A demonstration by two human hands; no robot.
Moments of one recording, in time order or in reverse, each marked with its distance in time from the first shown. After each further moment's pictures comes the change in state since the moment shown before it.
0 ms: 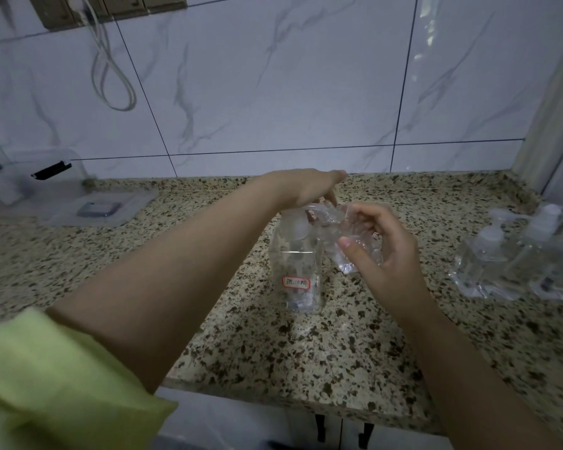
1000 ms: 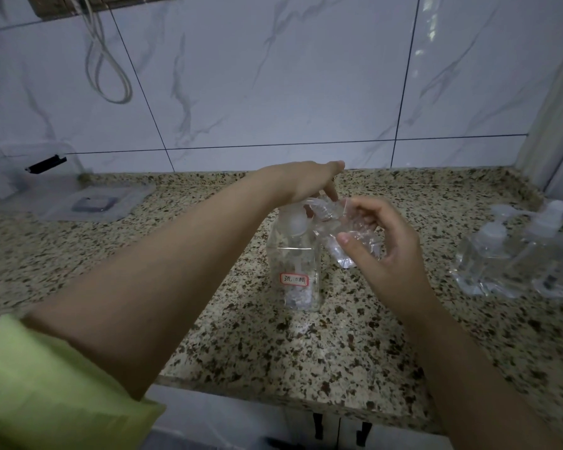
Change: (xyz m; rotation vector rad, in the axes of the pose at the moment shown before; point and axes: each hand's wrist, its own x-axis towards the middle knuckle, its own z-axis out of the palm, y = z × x) left_hand 0.001 -0.003 -0.001 -0.017 0.038 0.009; right_hand 0.003 -0.001 -0.001 -0.034 -0.003 -0.013
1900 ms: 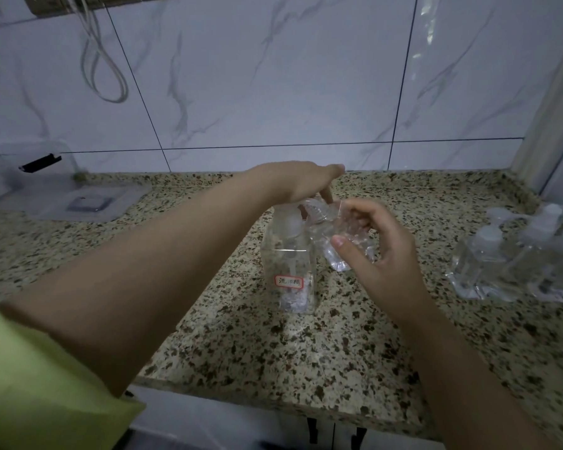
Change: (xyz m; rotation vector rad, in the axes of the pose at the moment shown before) left_hand -0.003 0.009 0.000 0.068 -0.015 -0.022; right_hand -0.001 -0.003 -0.001 0.007 -0.022 -0.012
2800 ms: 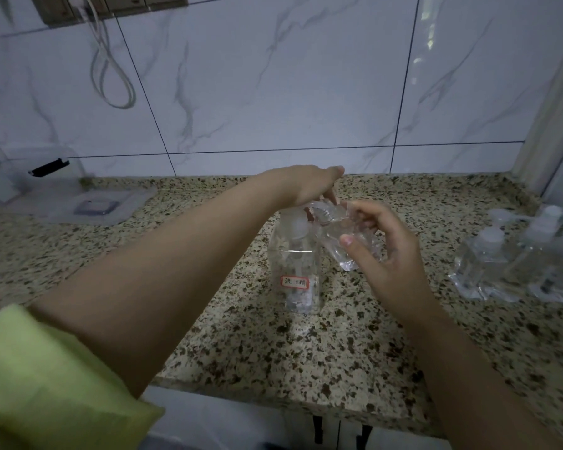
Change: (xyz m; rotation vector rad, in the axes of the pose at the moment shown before) left_hand -0.003 -0.001 0.001 -0.001 0.027 0.032; right_hand -0.001 0.002 0.000 -0.010 0.009 0.034
